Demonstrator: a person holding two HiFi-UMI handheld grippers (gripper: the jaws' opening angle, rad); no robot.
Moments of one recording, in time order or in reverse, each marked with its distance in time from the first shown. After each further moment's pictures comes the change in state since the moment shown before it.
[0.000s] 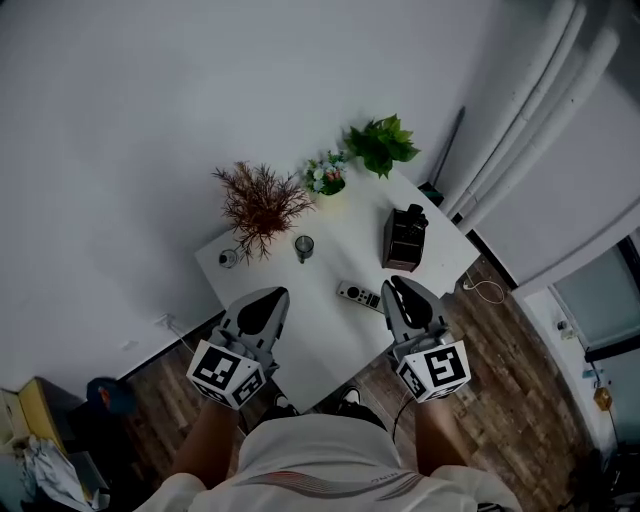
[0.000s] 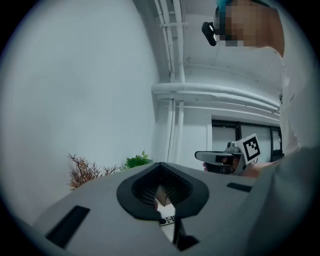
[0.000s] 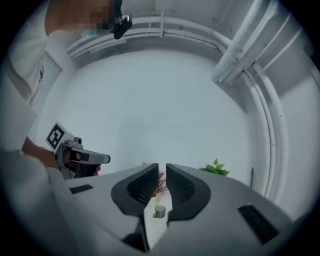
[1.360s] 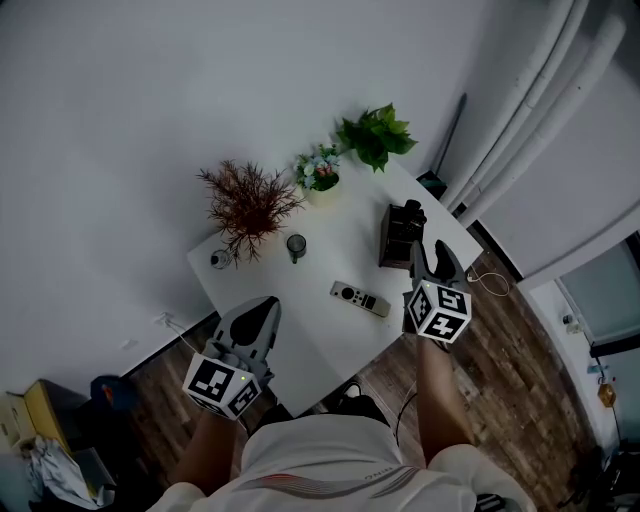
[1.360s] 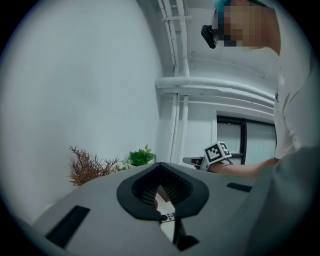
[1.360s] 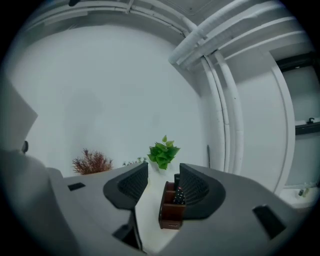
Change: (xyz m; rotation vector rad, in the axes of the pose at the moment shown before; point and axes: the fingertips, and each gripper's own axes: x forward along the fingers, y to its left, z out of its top) left arm 0.018 -0.001 -0.020 -0.015 0.057 0.055; right arm 0.032 -0.178 -0.089 0.187 0.182 -0.477
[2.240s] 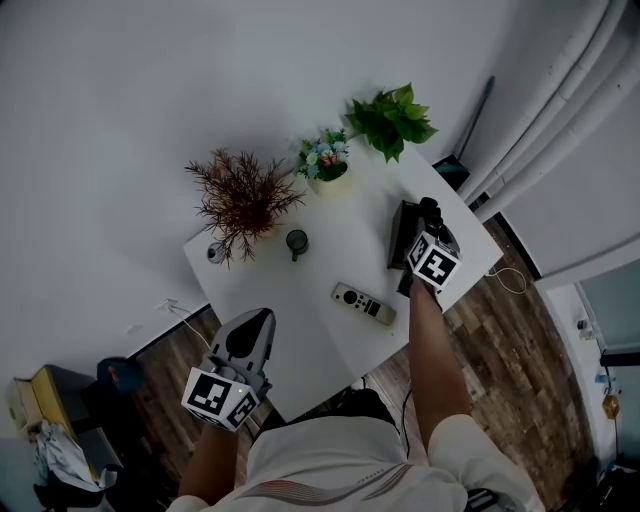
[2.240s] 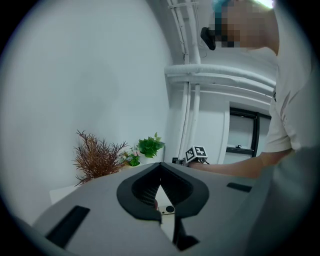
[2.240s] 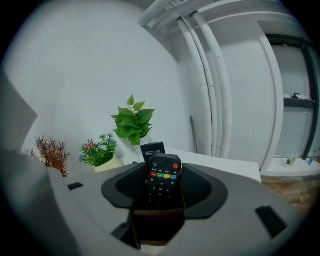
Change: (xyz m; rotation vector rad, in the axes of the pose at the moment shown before) left arm 0.026 0.016 -0.044 -0.045 0.104 0.122; right arm 0.148 -0.073 -0.105 0.176 0.251 -0.208
